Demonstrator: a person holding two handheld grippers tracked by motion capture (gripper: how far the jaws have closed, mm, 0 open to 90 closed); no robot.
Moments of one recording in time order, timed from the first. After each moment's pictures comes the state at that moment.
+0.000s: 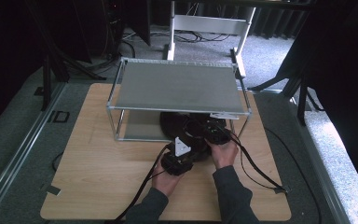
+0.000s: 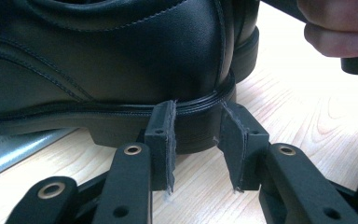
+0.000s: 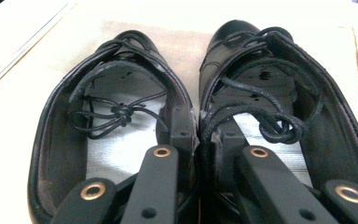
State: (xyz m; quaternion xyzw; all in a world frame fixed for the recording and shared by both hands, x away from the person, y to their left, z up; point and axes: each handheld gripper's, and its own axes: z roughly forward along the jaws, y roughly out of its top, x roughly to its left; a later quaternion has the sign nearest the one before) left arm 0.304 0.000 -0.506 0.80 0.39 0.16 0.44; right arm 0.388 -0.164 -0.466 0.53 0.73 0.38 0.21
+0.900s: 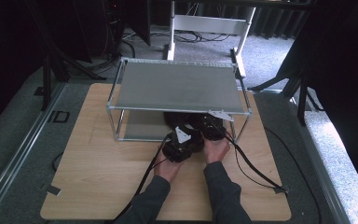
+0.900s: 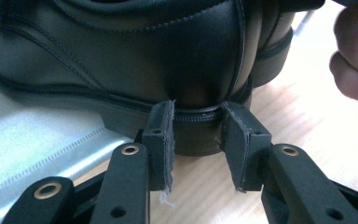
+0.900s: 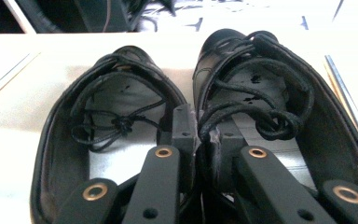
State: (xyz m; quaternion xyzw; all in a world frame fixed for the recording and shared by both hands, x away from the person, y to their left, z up) left arm 0.355 -0.004 -0.517 0.80 0.42 0.19 0.39; right arm 0.412 -0.149 -0.488 0.57 0.66 0.41 0.28
